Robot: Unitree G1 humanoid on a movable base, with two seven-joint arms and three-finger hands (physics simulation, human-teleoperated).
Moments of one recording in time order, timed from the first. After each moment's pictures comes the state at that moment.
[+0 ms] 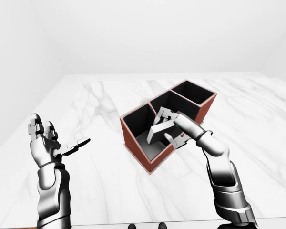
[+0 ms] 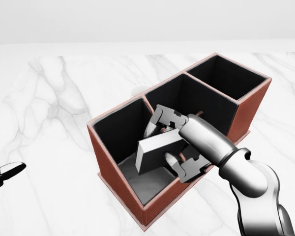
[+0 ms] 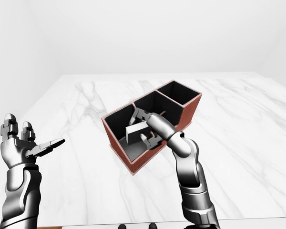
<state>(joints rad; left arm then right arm) -0.06 0.18 0.39 -0.04 -0.30 -0.08 0.12 -0.29 -0.14 0.00 -0.24 -0.49 0.09 0.69</state>
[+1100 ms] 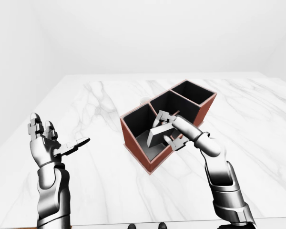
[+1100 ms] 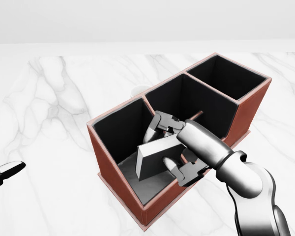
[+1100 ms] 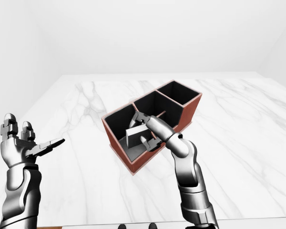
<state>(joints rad) -0.07 0.19 0.39 -0.03 -0.30 -0.08 0.12 -0.29 -0.13 0.01 -0.19 -0.50 0.09 0.70</state>
